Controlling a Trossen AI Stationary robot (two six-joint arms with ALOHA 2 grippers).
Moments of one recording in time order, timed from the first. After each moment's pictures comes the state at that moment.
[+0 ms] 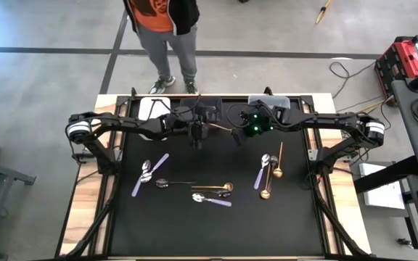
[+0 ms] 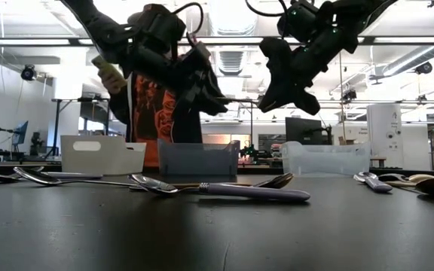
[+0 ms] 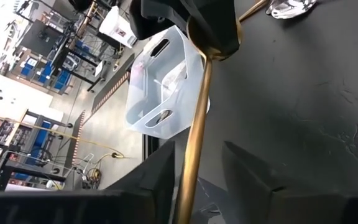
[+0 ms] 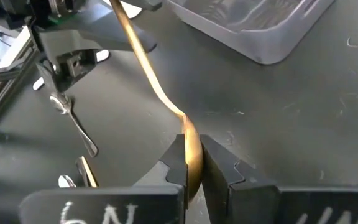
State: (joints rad) left arm 0.30 1.65 0.87 0.41 -0.01 0.89; right arm -0.35 1.42 0.94 -0.26 -0.19 0.59
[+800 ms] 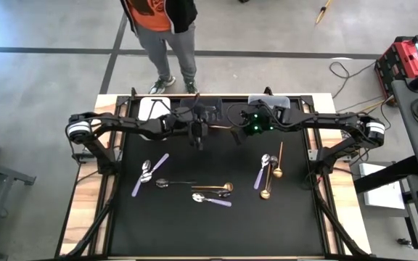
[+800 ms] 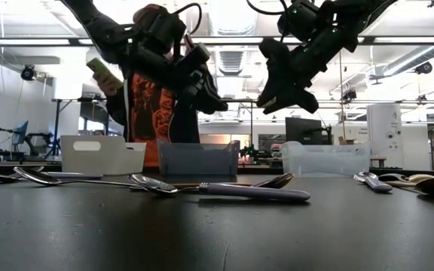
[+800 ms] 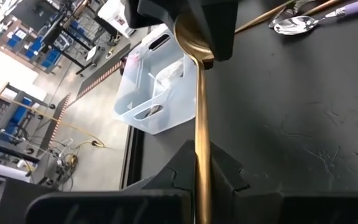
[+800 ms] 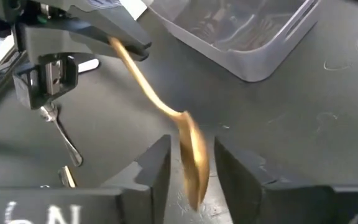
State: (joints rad) left arm 0.30 1.65 0.87 0.40 -0.01 0.72; right arm -0.35 1.42 0.94 -0.24 -0.12 0.53
